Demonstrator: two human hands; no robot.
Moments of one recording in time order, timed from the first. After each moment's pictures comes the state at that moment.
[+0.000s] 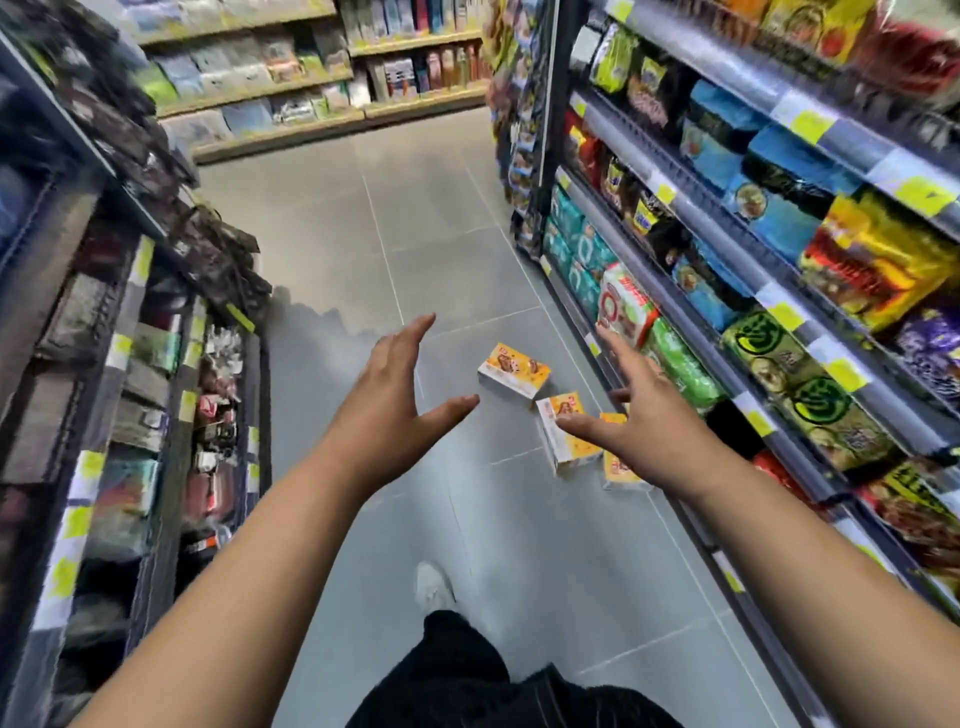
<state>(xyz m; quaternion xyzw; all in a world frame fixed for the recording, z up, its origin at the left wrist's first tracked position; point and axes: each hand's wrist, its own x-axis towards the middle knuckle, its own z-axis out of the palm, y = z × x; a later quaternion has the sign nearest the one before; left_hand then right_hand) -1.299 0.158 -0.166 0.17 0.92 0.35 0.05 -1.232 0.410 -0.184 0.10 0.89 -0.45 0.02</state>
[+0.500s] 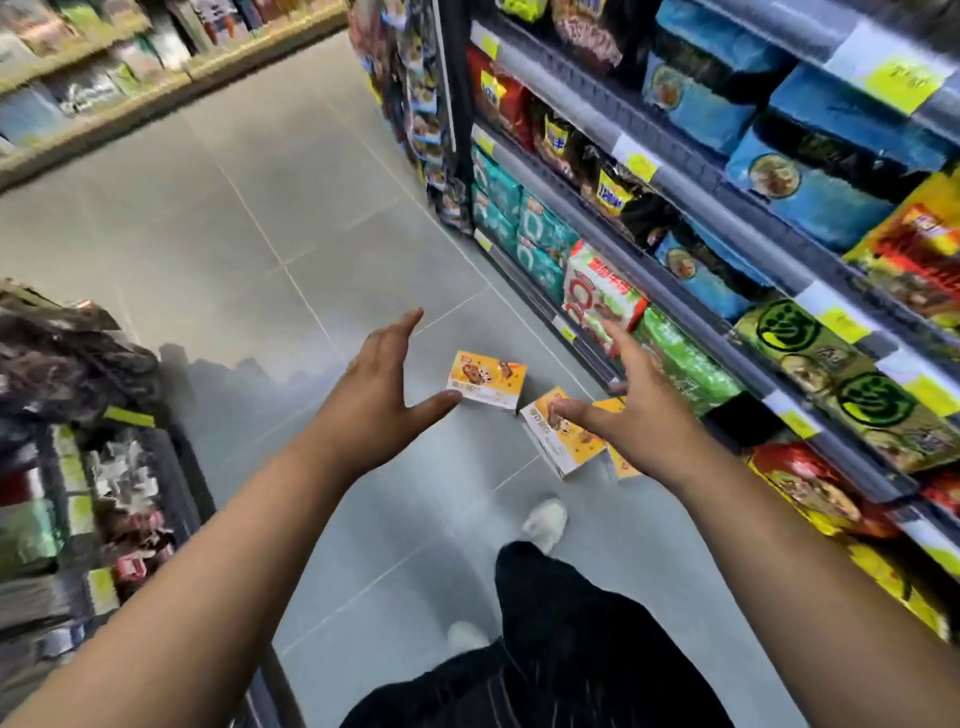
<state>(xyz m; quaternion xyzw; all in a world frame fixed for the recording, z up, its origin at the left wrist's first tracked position) -1.640 0.227 -0.218 0.29 0.90 0.26 0.18 -1.489 0.453 -0.248 0.29 0.82 -0.49 0.01</state>
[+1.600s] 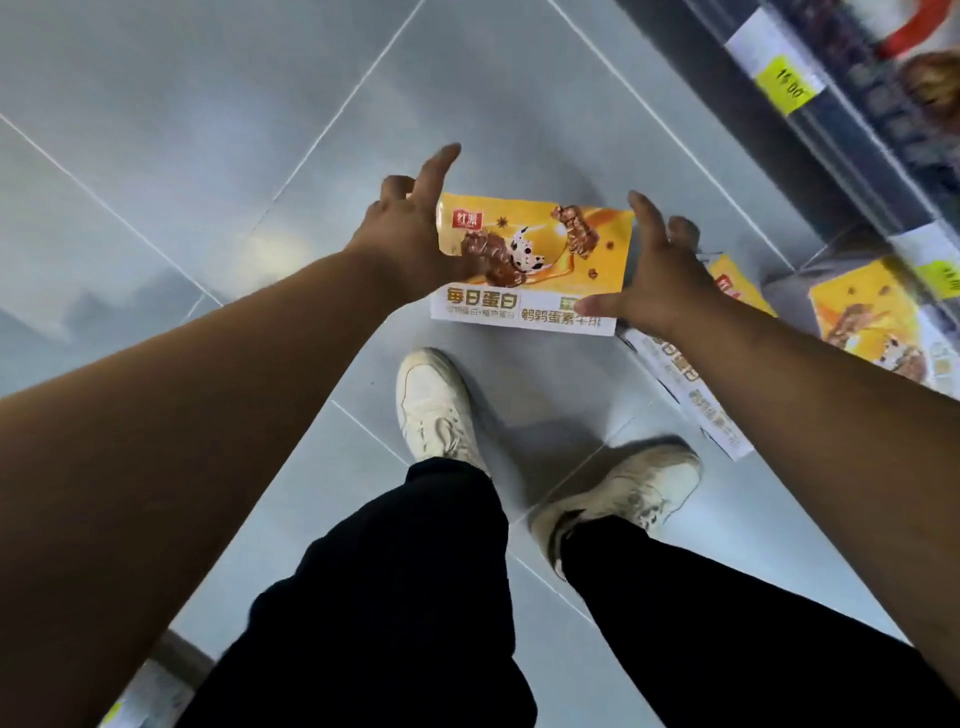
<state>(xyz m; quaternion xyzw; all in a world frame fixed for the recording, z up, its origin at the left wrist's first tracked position) -2.027 0.400 -0.903 0.30 0.85 0.06 0.43 -1.827 0.563 -0.929 0.45 0.77 -0.37 0.26</state>
